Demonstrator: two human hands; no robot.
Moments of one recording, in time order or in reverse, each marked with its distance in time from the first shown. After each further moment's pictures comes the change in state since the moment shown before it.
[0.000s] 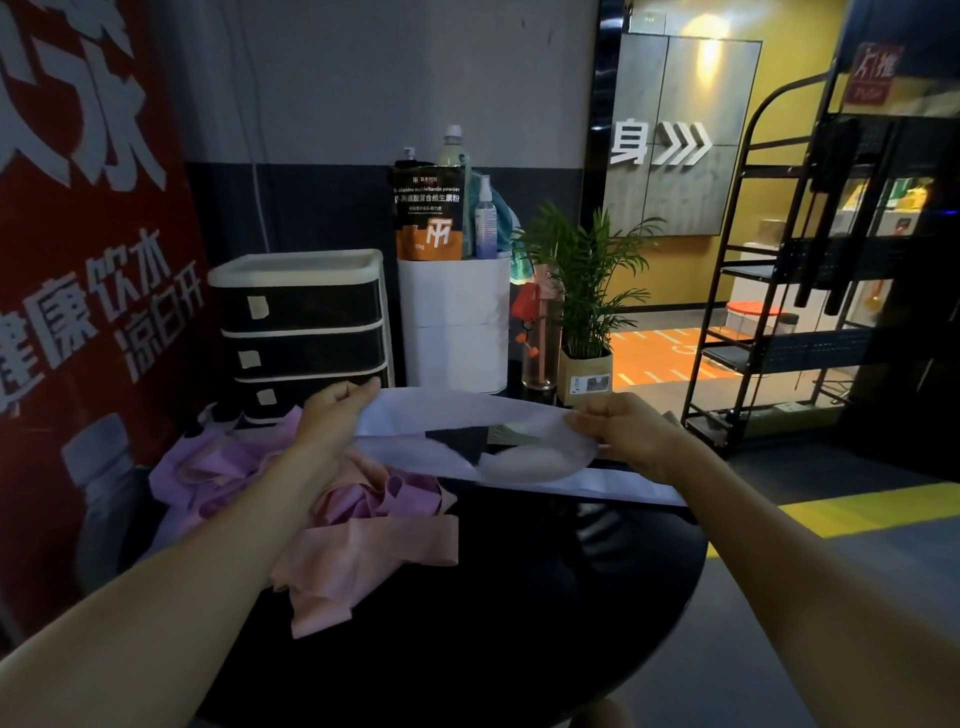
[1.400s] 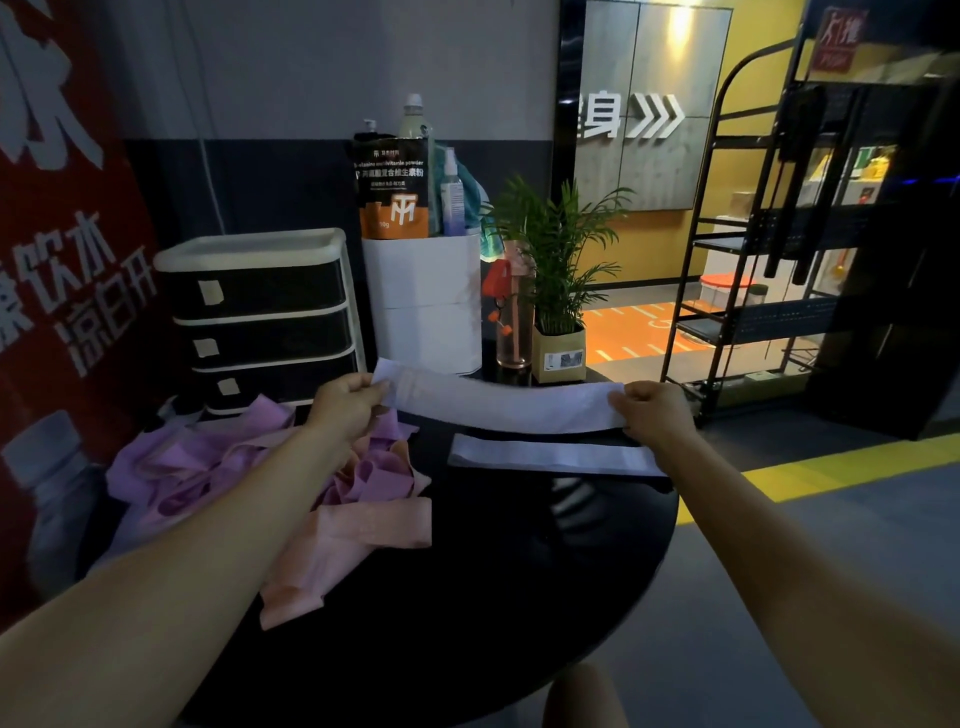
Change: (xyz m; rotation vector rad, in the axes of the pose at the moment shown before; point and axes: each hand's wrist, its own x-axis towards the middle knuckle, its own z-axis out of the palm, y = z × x) left_hand 0.000 -0.010 0.042 0.120 -0.108 -0.029; right_hand 0.011 0.056 -0.040 -0.042 0.538 0.044
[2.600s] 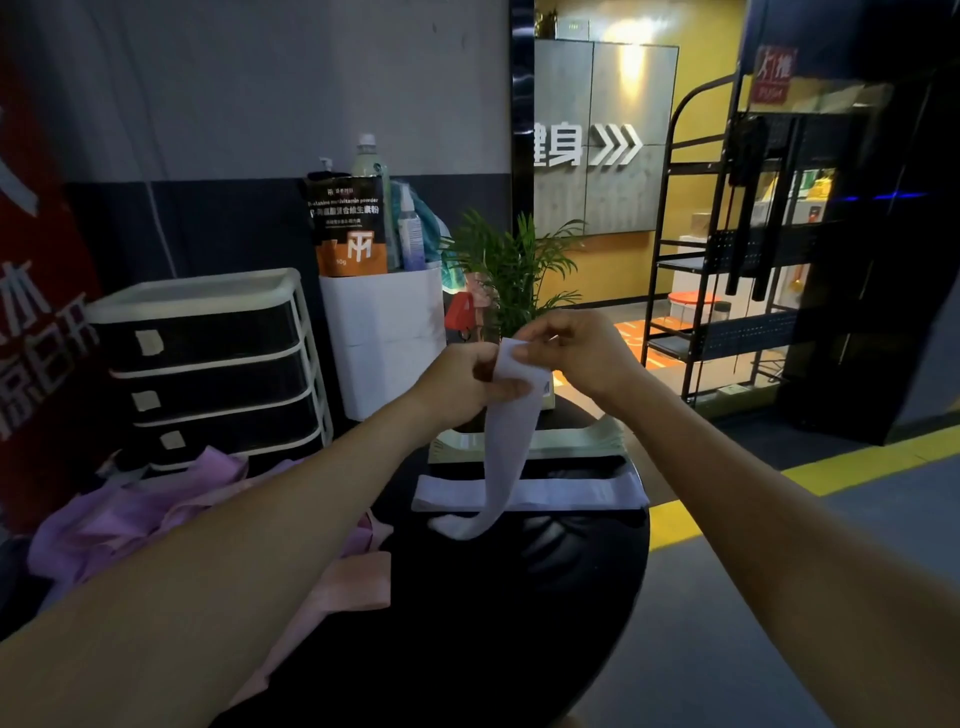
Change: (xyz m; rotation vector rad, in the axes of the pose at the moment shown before) left_hand -0.028 0.080 0.123 0.285 -0.589 0.497; right_hand -0.005 -0.106 -0.011 0.028 -0.262 -0.548
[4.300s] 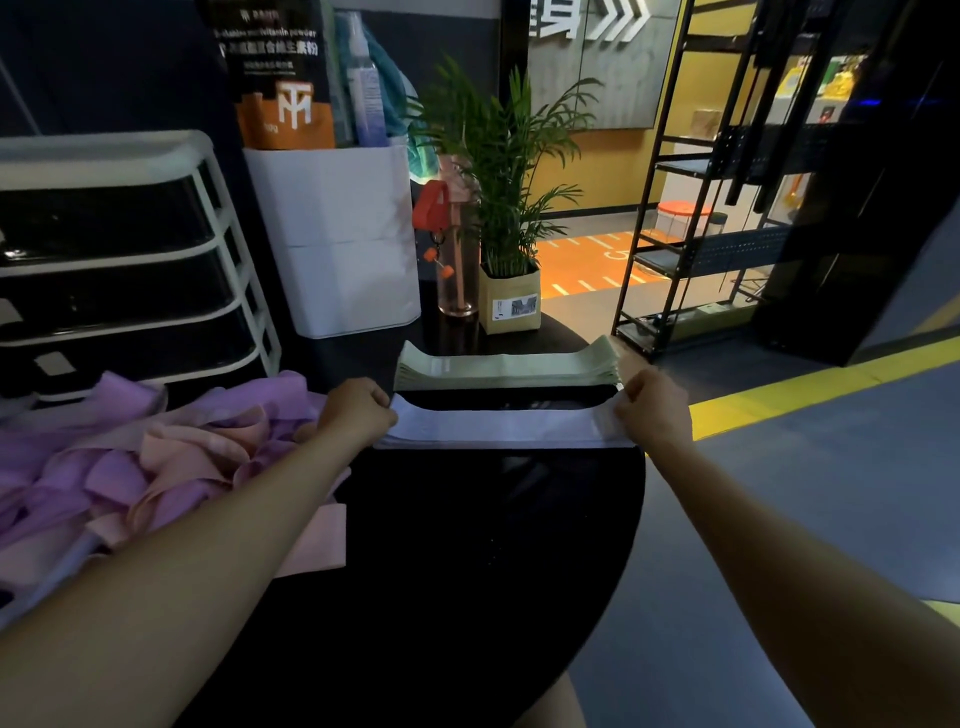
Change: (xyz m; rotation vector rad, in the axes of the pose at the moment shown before) left_hand -0.001 -0.176 0.001 0.449 0.233 -0.643; right_hand -0.047 0.189 -0.011 -0.634 0.252 0.661
